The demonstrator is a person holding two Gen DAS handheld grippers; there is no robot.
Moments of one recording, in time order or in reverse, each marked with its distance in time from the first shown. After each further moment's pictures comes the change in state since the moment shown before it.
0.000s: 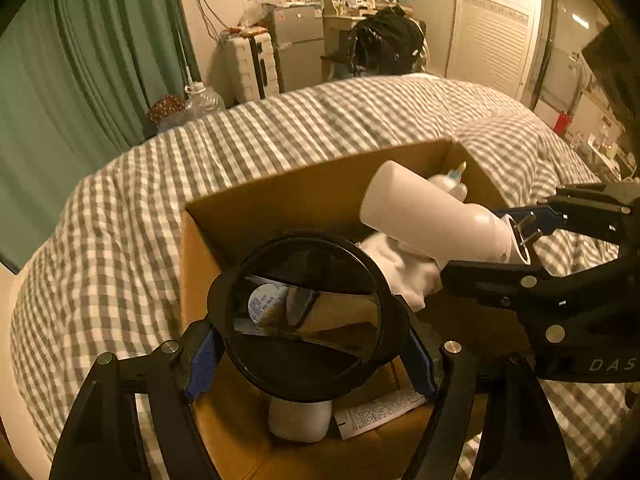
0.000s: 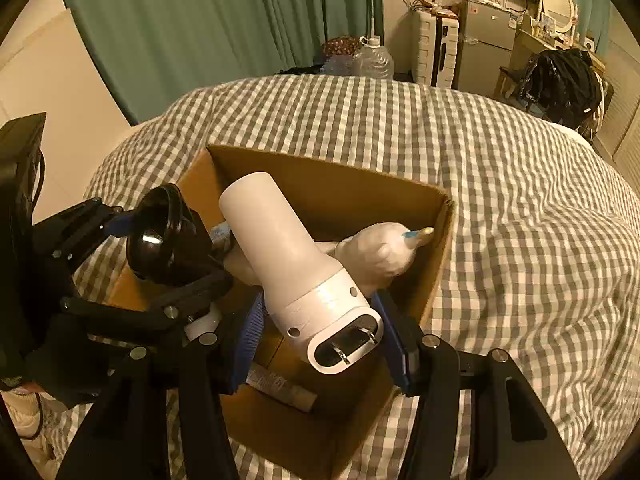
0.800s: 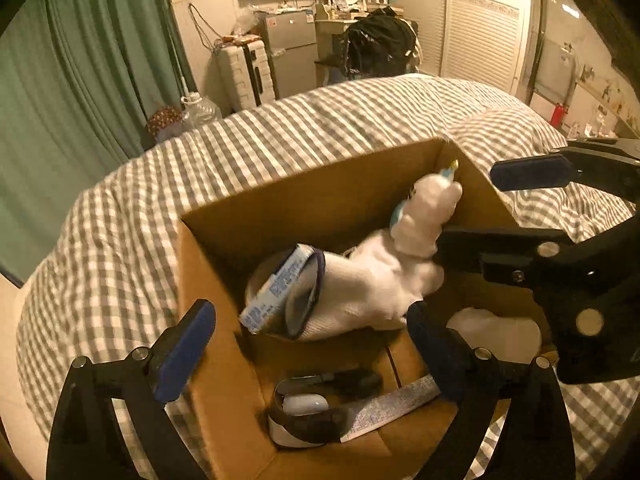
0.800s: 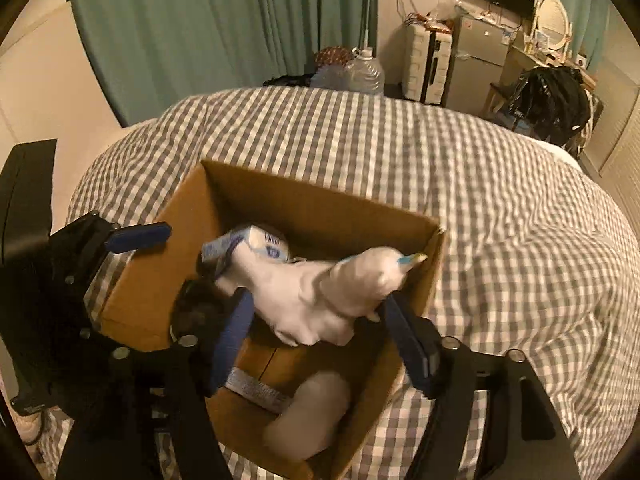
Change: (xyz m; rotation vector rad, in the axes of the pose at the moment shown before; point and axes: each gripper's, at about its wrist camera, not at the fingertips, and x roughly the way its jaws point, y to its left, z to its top) left arm -0.007 -0.009 0.009 0.041 -0.030 0.024; right arm -0.011 0.009 0.010 -0.019 -0.045 -0.073
